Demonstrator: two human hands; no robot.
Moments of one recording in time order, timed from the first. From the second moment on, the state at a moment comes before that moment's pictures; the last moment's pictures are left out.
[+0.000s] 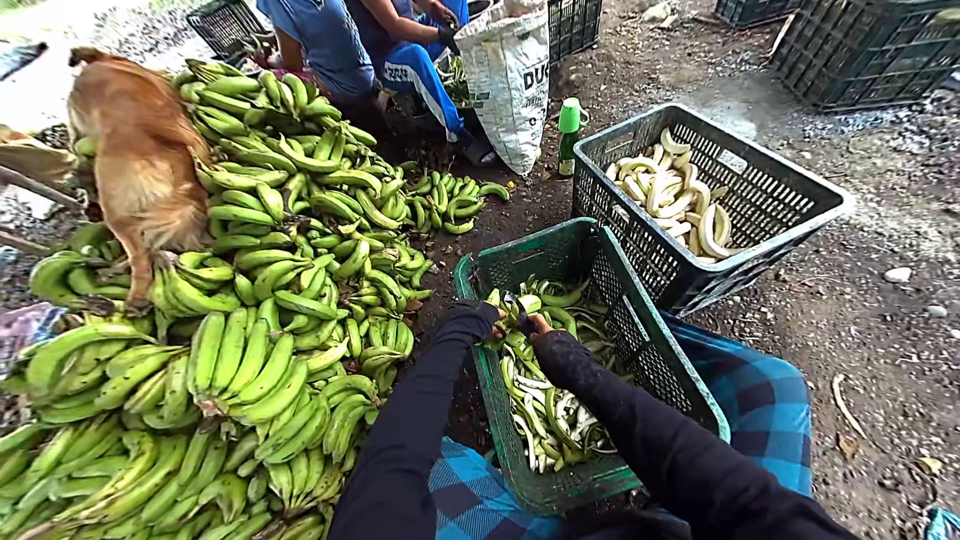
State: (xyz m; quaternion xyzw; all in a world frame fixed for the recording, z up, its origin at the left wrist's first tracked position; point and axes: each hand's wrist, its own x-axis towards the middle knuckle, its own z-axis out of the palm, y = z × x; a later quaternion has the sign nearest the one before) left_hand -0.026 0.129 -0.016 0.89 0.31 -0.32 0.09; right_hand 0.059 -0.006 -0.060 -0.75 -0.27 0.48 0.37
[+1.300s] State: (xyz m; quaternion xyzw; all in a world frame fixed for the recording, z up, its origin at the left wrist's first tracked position) left_hand -0.043 0.127 0.002 0.83 0.44 -0.24 0.23; right_hand 0.012 -0.055 -0.047 -0.74 -0.24 0.51 0.37
